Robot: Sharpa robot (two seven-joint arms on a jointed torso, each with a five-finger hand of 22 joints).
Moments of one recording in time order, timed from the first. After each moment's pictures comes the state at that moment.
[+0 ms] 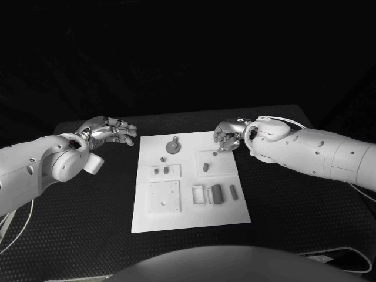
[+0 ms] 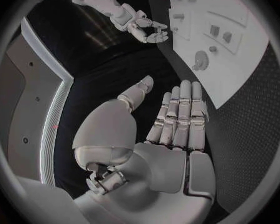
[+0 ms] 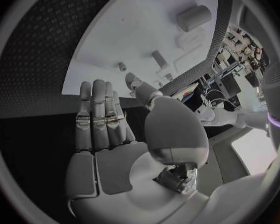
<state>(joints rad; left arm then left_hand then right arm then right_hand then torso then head) 1.15 -0.82 -0.08 1.22 -0.38 -0.05 0.18 1.05 -0.06 0.50 -0.29 0.07 0.77 0.20 0.28 0.46 1.04 0.17 0.07 0.28 0.87 0.11 0.67 0.38 0.04 0.93 0.01 0.07 0.90 1.11 -0.66 -0.08 1.13 -1.56 -0.15 -0.03 1.13 -0.12 0.55 -0.29 0.05 0.84 0.18 0.30 0.50 1.09 0.11 0.19 0.30 1.10 0.01 0.78 0.77 0.24 0.97 0.16 0.18 1.31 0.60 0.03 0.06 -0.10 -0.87</state>
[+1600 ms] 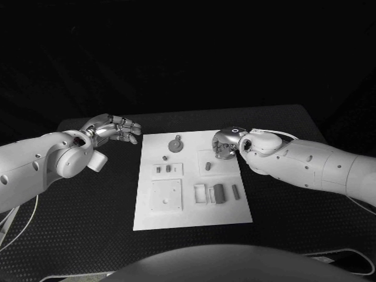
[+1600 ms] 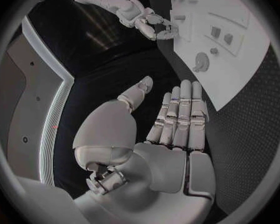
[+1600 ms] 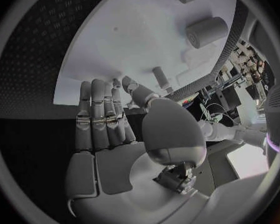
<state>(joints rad) 1.15 -0.82 -0.08 1.21 -0.38 -0.03 0.18 1.04 -0.05 0.49 -0.29 0.07 0.76 0.20 0.28 0.46 1.03 0.17 0.07 0.27 0.88 0.11 0.66 0.40 0.04 0.94 0.01 0.07 0.88 1.05 -0.60 -0.11 1.10 -1.67 -0.22 -0.06 1.15 -0.06 0.55 -0.29 0.05 0.91 0.16 0.31 0.48 1.12 0.13 0.10 0.17 1.11 0.02 0.78 0.77 0.24 0.97 0.16 0.19 1.31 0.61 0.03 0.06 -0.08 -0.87</state>
